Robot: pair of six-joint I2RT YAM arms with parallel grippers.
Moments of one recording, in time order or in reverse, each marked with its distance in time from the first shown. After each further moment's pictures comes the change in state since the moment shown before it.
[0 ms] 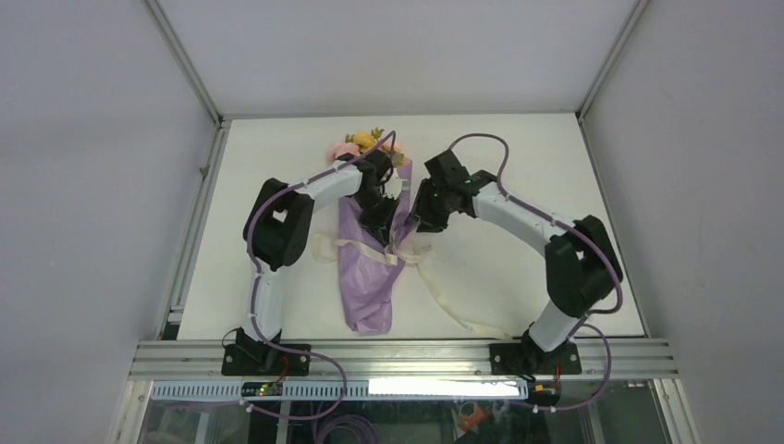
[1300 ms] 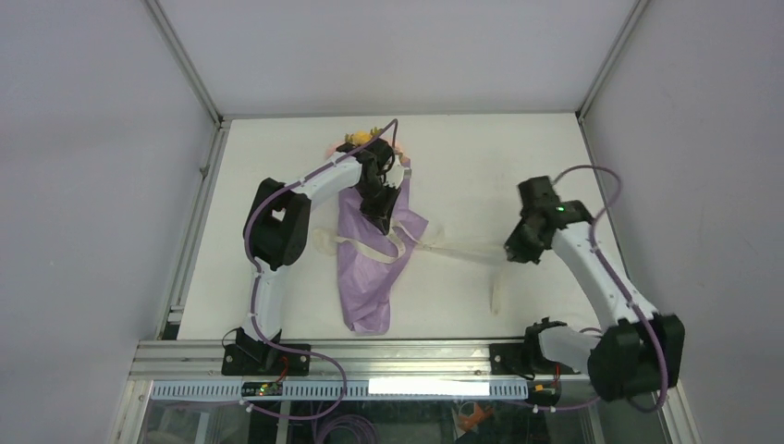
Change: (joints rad) left arm 0.005 0.018 0.103 -0.053 -0.062 0.032; right arm -0.292 -0.494 -0.307 -0.535 0.320 -0.123
